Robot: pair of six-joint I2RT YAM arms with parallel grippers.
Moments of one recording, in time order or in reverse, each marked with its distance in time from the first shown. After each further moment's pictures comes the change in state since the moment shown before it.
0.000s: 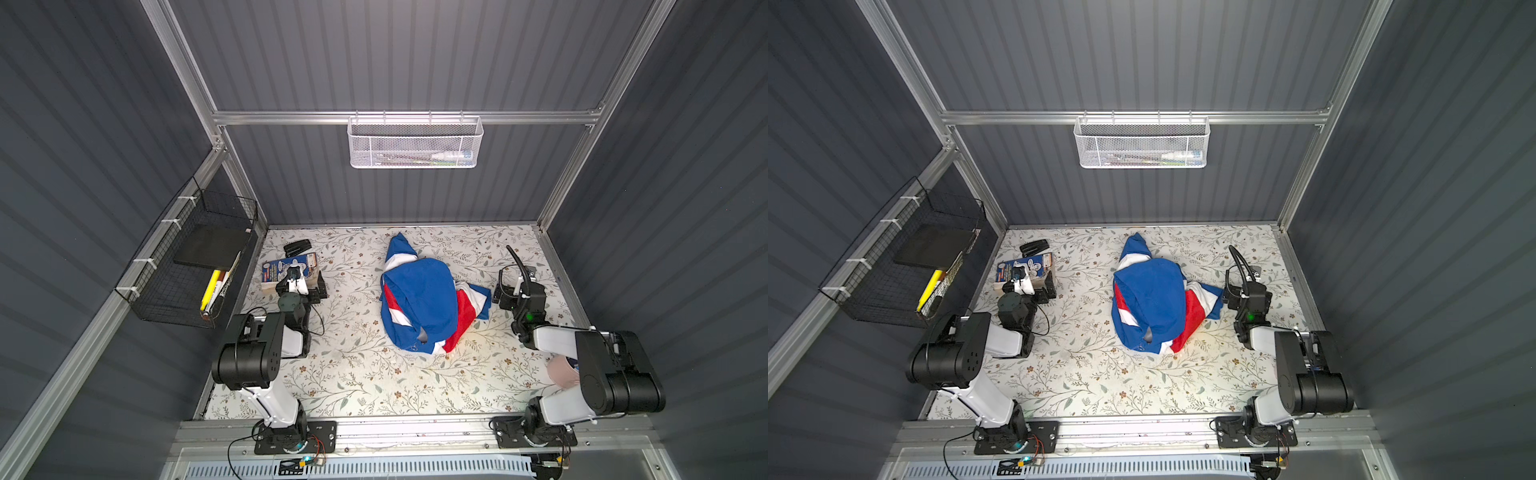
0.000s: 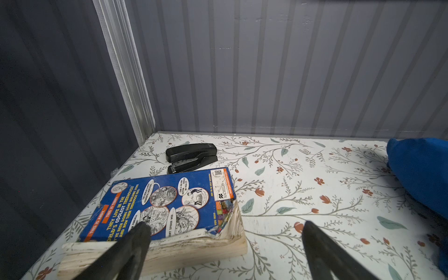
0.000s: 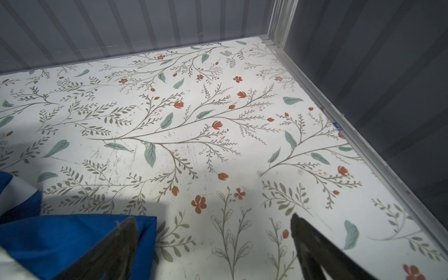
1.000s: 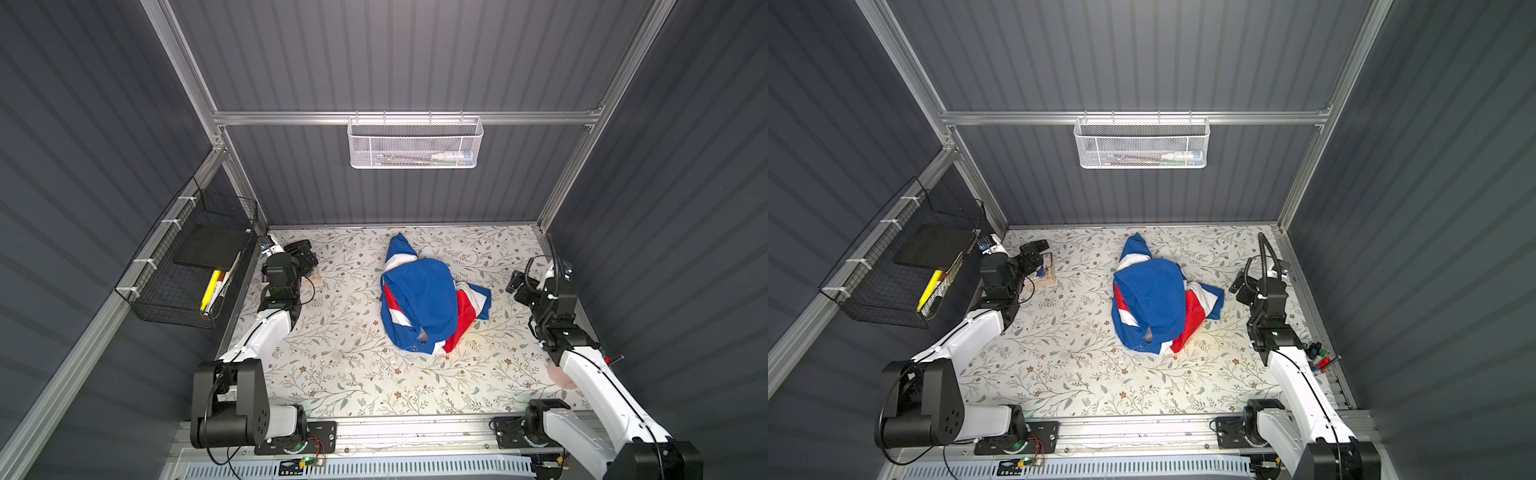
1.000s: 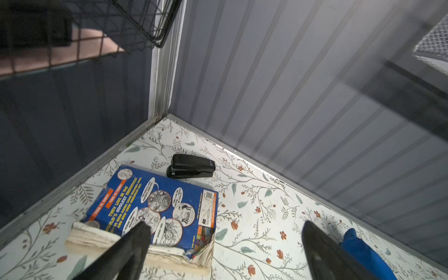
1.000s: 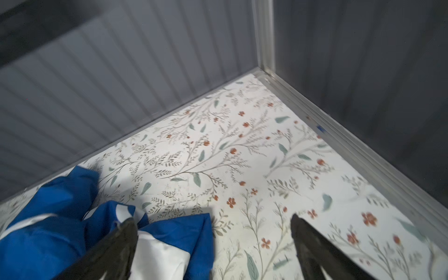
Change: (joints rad) left arm 0.005 -0.343 0.417 -0.953 -0.113 -0.460; right arm -0.006 -0.538 0.142 -0.641 0.014 0.364
